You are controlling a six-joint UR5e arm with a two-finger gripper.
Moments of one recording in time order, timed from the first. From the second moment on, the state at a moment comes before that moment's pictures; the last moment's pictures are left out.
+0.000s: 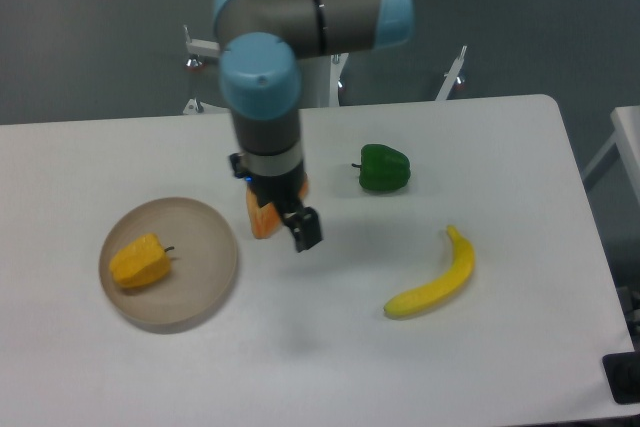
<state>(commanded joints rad) 2.13 -1.96 -1.31 -1.37 1.58 1.25</state>
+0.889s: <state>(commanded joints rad) 2.28 -2.01 -1.29 -1.41 1.63 1.49</state>
